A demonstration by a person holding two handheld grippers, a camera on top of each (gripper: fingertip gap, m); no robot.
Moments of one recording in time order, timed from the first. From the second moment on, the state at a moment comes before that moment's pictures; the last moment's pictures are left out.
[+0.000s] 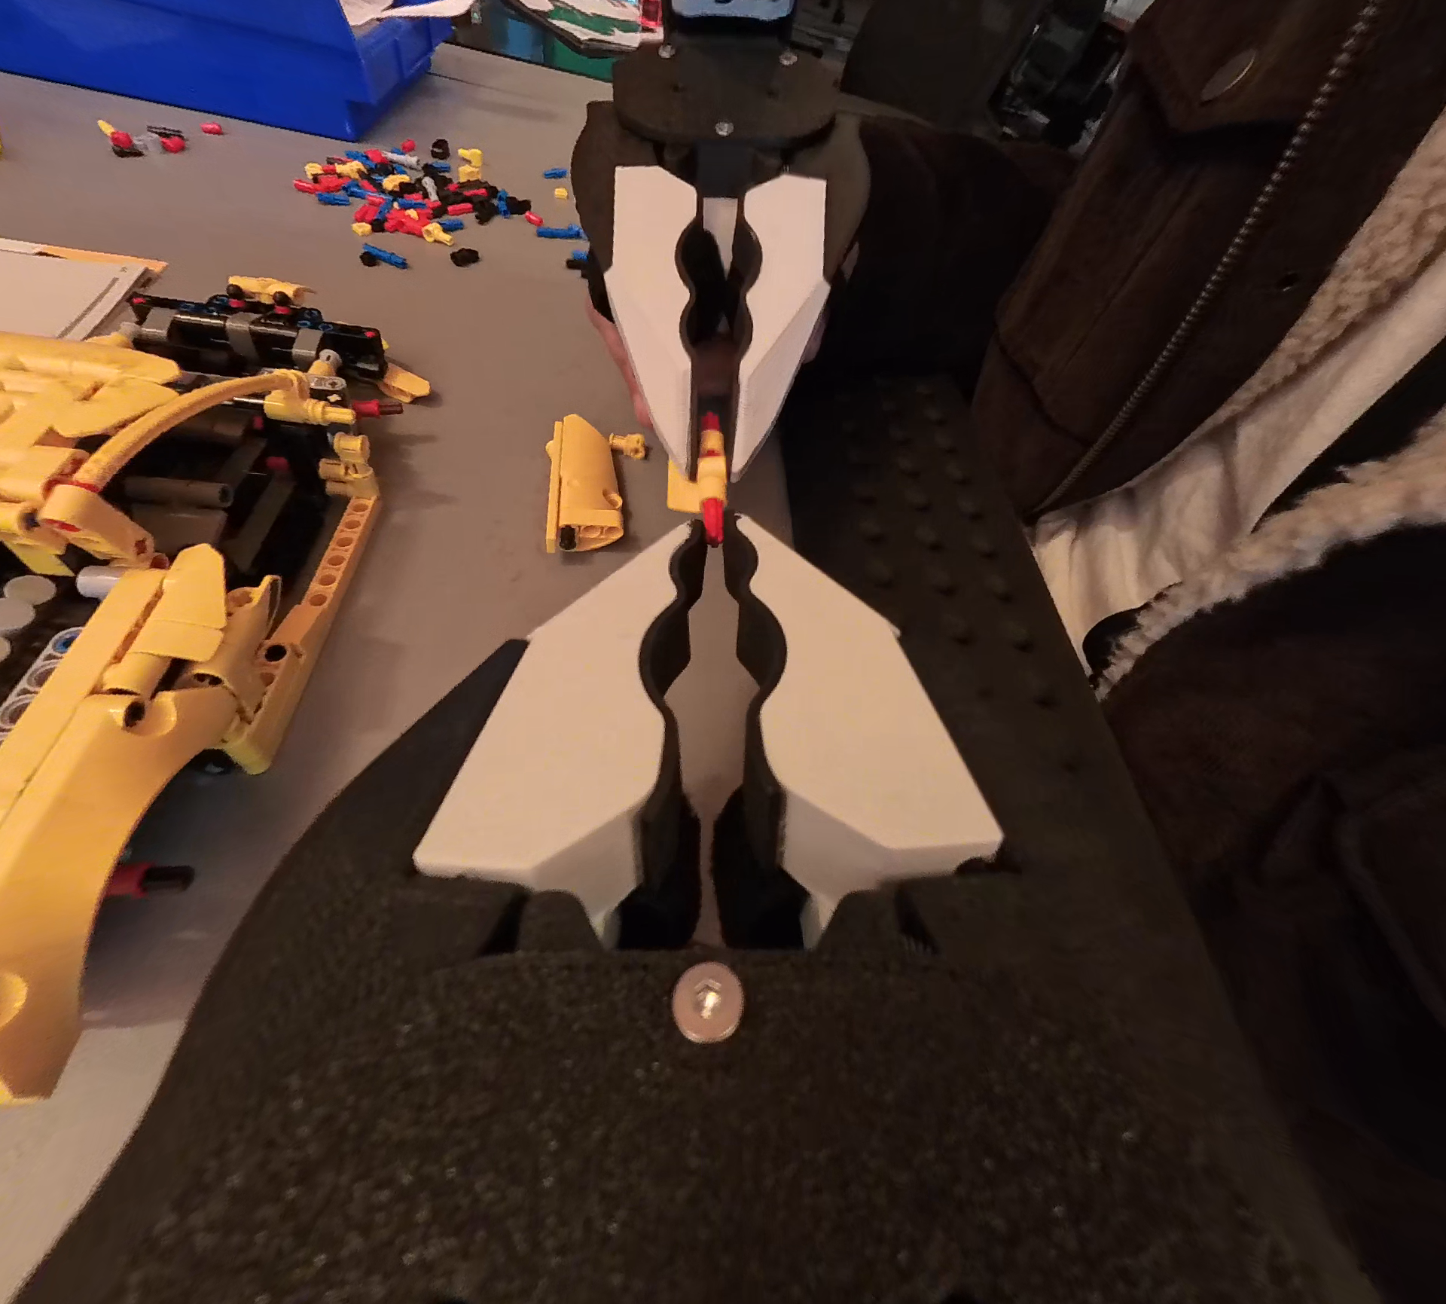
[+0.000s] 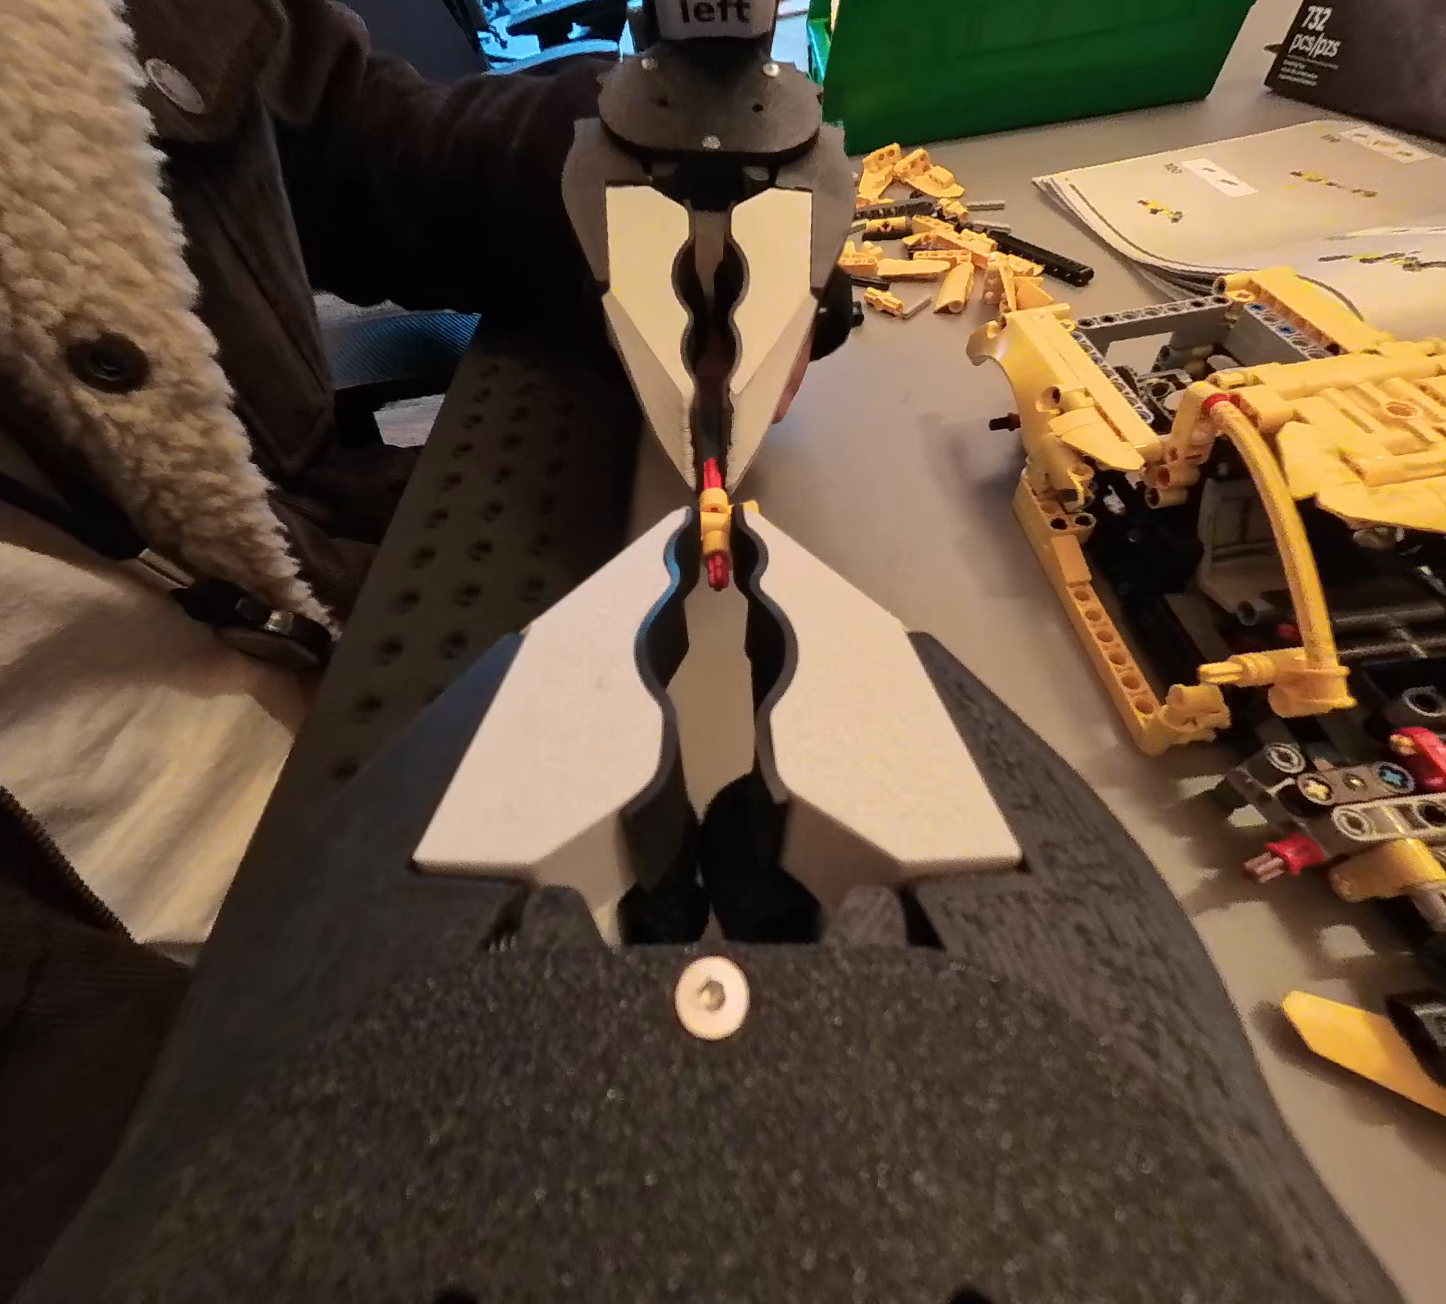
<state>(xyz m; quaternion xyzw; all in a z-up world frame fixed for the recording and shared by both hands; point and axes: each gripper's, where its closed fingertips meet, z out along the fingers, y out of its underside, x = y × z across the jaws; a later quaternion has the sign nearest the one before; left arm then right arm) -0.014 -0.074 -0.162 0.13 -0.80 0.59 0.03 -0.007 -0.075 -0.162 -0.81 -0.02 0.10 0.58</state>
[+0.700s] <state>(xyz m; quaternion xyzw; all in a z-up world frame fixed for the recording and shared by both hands) -0.013 -0.076 -0.152 0.13 -0.77 0.62 0.04 -0.007 -0.075 -0.153 -0.79 0.00 0.14 0.60</state>
